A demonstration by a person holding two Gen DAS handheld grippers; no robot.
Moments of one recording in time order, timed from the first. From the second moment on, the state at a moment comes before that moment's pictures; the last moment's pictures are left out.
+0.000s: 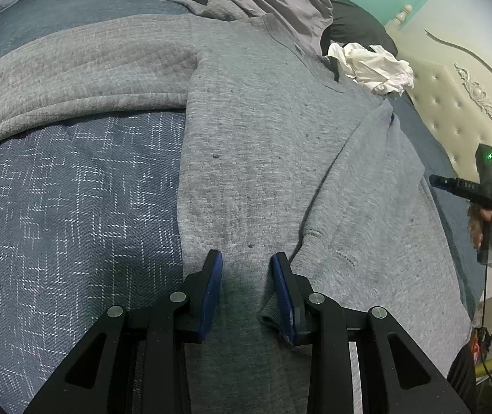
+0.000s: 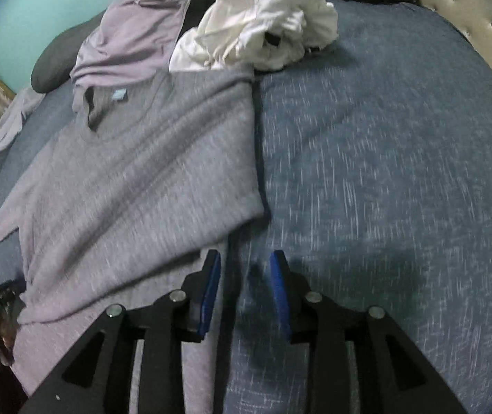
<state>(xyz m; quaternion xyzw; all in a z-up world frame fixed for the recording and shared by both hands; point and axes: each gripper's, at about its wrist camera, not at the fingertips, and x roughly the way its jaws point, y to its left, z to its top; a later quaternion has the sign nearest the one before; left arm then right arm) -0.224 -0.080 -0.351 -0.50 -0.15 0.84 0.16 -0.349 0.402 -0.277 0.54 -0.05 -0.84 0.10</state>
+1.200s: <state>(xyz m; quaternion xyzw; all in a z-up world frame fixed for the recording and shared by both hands) -0.229 -0.080 -0.353 -0.51 -0.14 0.83 0.17 -0.380 0.394 -0.289 0.48 -0.03 -0.88 0.05</state>
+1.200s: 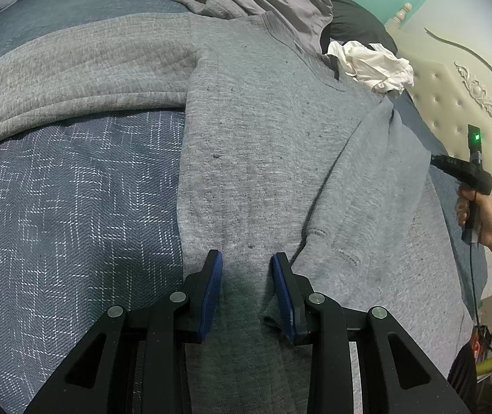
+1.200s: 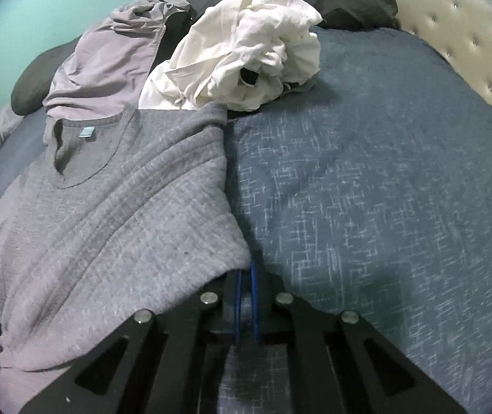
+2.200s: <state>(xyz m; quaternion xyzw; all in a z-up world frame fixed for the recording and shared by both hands) -0.225 -0.068 -0.331 -0.50 -0.15 0.83 0.22 -0.384 0.401 -0.303 0.49 -0.09 -0.86 0.08</state>
